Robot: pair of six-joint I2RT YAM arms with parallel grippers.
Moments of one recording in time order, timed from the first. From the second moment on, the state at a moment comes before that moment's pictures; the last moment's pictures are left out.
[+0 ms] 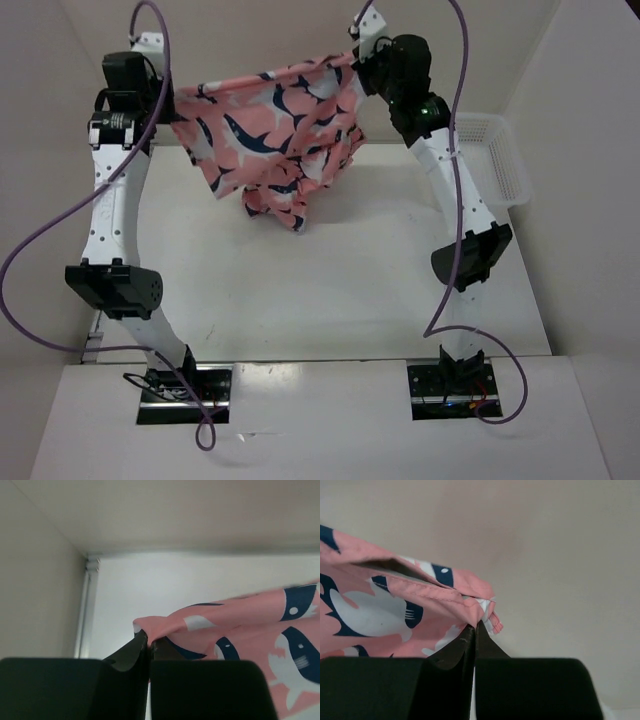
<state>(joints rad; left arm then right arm) 0.04 1.72 2.07 -0.75 -0.07 0.07 0.36 2.01 2.32 -0.41 -0.03 -0.41</state>
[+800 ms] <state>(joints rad) -0.10 1.43 1.26 -1.00 0.26 0.07 0.74 1.86 1.49 -1.01 -0.31 -0.40</state>
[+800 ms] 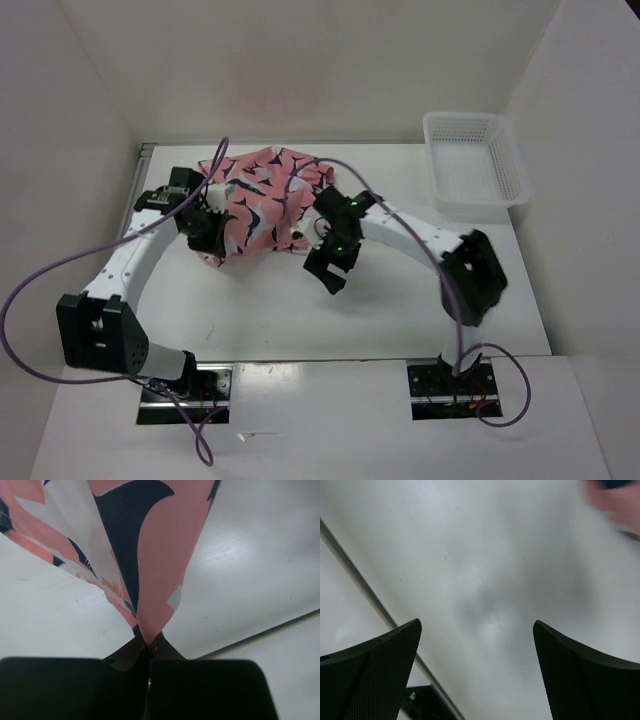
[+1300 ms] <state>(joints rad) 0.02 1.29 0.93 -0.95 0.20 0.07 0.31 1.65 1.23 -0.27 -0.33 0.04</state>
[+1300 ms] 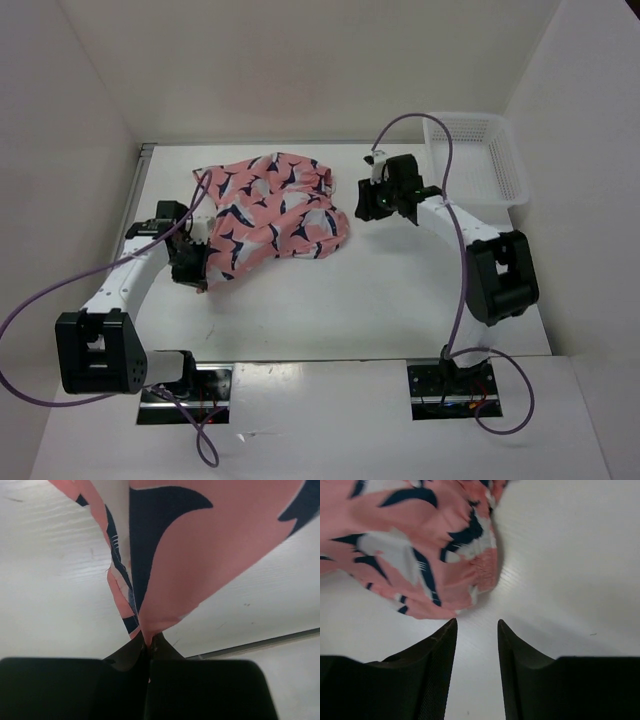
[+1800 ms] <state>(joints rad) 0.10 1.29 0.86 -0.93 0.11 0.07 0.31 1.96 1.24 -0.09 -0.27 0.38</state>
